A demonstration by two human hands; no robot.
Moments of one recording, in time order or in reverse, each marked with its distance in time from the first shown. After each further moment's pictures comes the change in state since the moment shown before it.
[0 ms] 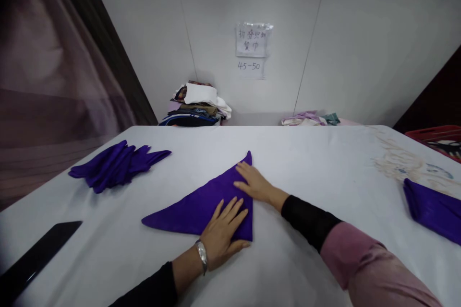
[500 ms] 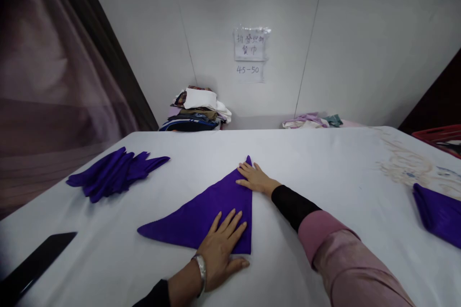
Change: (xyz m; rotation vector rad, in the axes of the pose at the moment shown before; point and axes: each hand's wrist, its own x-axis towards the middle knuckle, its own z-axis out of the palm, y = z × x) left_hand -0.002 0.003 -0.002 -0.065 -0.160 -0.054; right_hand 0.036 0.046 0.006 -0.132 -0.280 0.022
